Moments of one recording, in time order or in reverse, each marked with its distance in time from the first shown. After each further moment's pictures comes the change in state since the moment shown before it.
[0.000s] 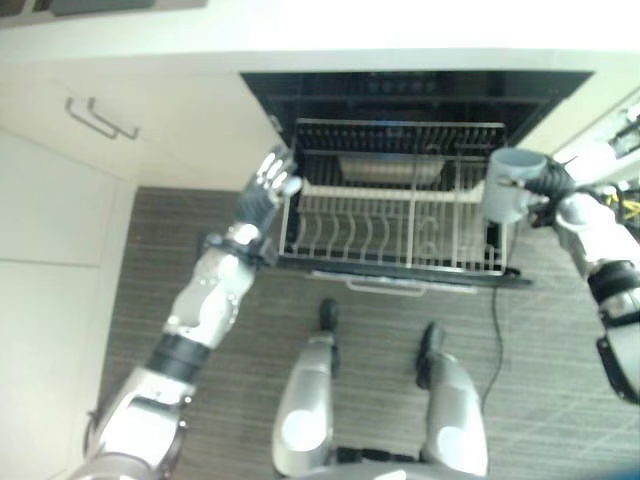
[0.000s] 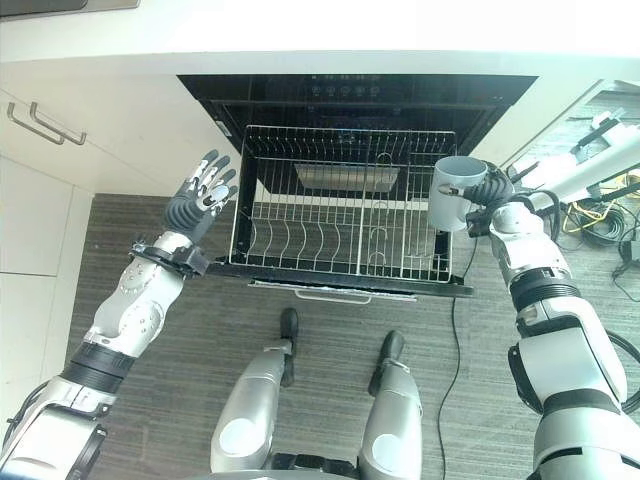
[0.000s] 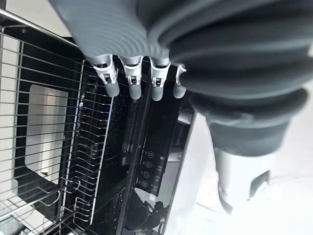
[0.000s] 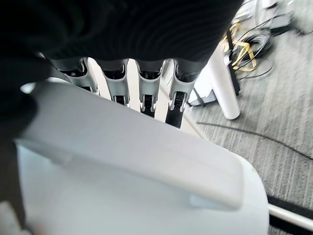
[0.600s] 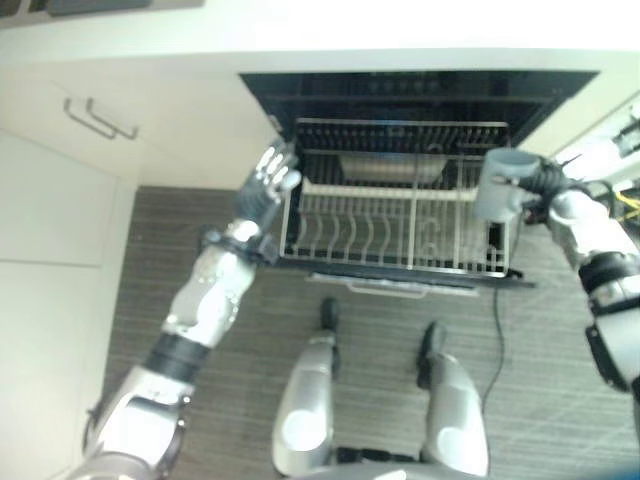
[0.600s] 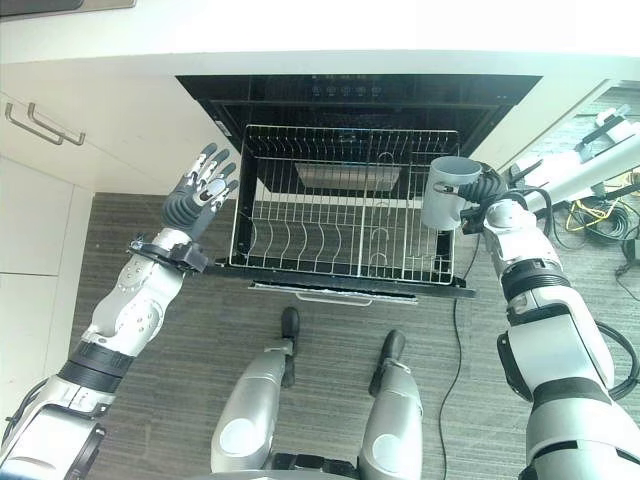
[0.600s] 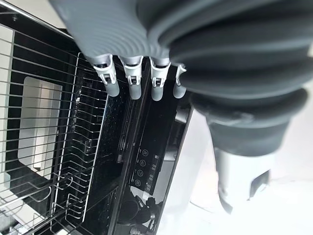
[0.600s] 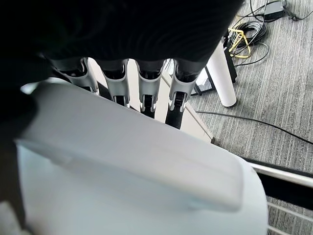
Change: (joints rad) left arm -0.002 0.000 -0.005 -0.036 -0.038 -0.001 0.003; right arm -0.056 0.062 0.003 0.066 -0.001 -0.002 0.023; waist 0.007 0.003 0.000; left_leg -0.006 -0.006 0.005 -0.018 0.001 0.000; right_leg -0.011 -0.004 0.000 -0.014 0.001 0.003
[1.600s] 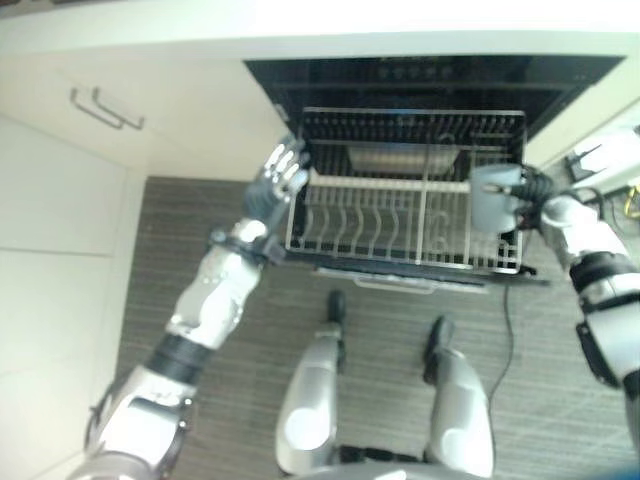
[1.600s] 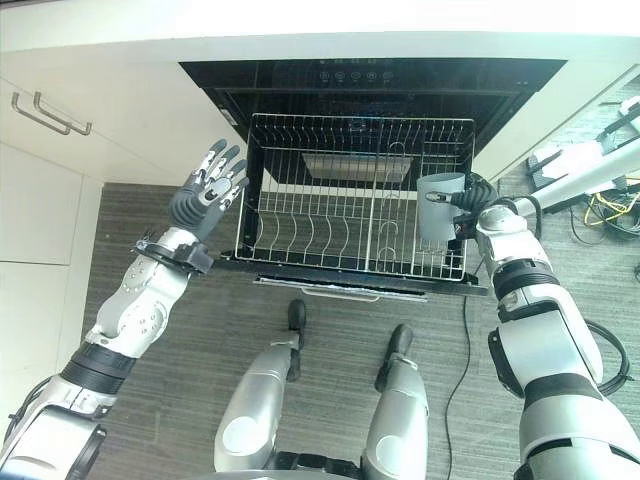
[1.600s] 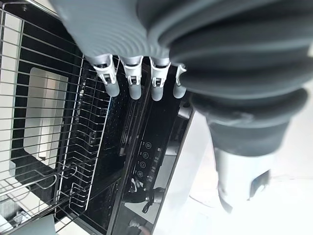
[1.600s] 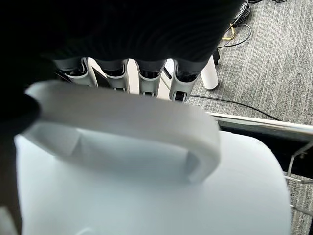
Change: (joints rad) left arm 0.003 -0.002 -0.025 -0.043 -0.039 -0.009 -0.014; right arm -0.014 0.021 -0.001 0.059 -0.006 0.028 0.021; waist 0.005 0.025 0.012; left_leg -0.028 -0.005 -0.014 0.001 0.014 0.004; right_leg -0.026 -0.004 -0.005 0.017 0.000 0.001
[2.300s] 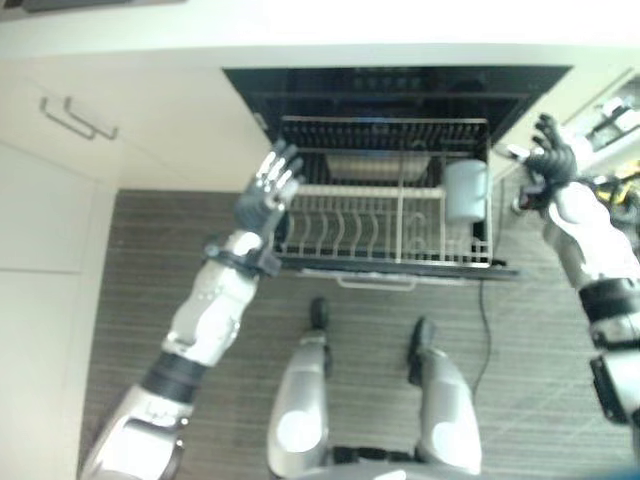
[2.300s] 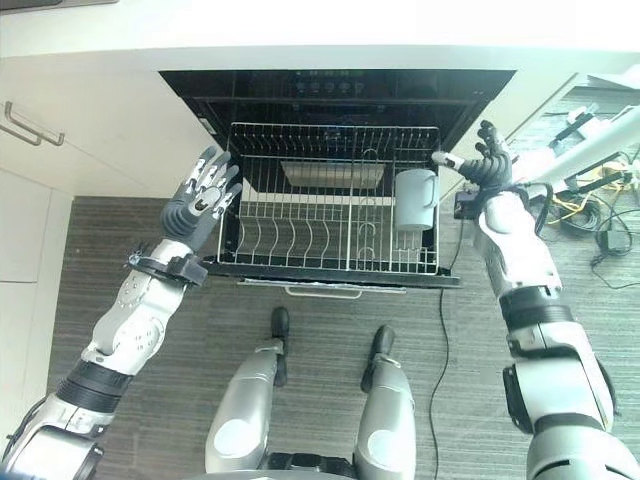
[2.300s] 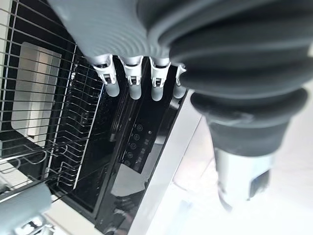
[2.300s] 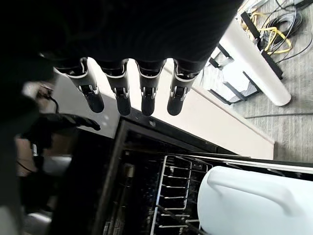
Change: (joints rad) left arm 0.134 -0.028 0.068 -0.097 0.020 -0.044 0.015; right arm 0.373 0.006 -0.286 -0.738 0.091 -0.027 -0.230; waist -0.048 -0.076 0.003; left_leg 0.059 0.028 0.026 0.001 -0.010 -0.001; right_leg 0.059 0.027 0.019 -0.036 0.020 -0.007
